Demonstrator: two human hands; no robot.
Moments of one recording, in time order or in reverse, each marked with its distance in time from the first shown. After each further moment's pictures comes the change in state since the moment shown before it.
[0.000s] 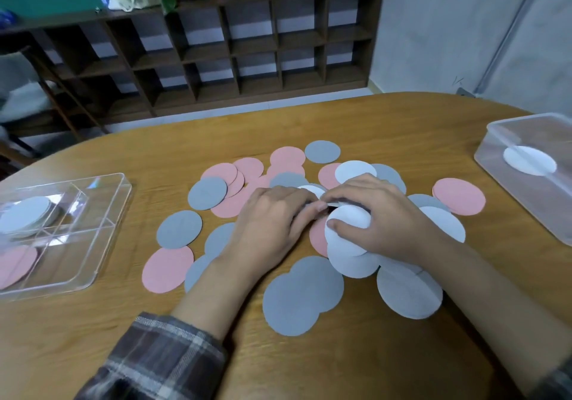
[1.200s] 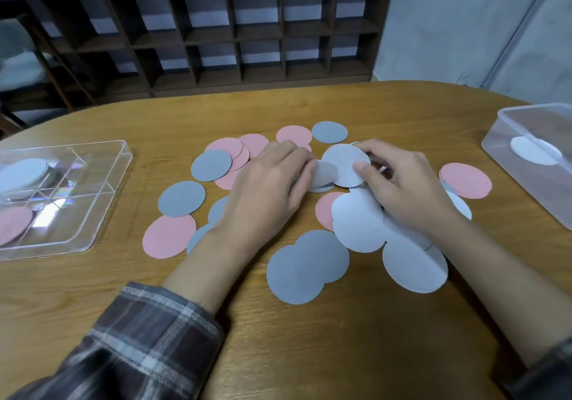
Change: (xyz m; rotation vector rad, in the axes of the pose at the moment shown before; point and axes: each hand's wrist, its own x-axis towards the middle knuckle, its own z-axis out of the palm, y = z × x) left_hand -0.007 0.009 -0.017 0.024 0.248 0.023; right_hand -0.002 -0.008 -0.007 0.193 0.199 0.111
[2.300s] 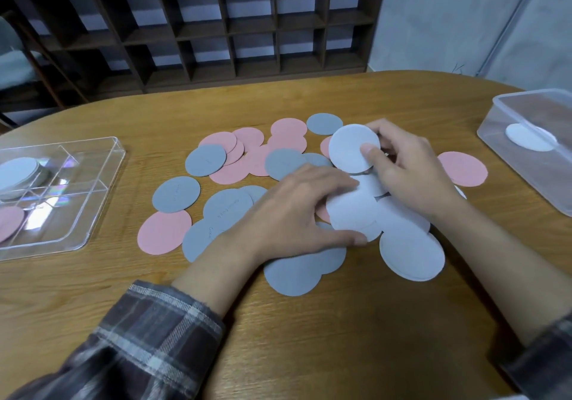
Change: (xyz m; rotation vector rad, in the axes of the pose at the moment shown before) left_hand -0.012 0.020 0.011 -0.253 -0.466 0.031; right_hand 0.004 0.011 -0.007 0.010 0.026 0.029
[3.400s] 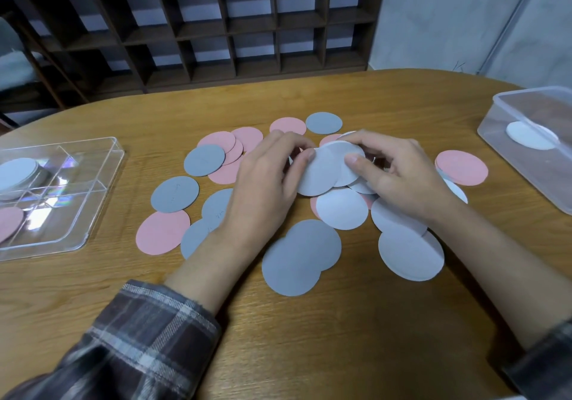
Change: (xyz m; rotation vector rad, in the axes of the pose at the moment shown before) left_hand 0.006 -0.007 -0.012 0.004 0.561 -0.066; right_hand -0.004 -0.010 0.002 0.018 -0.119 -0.063
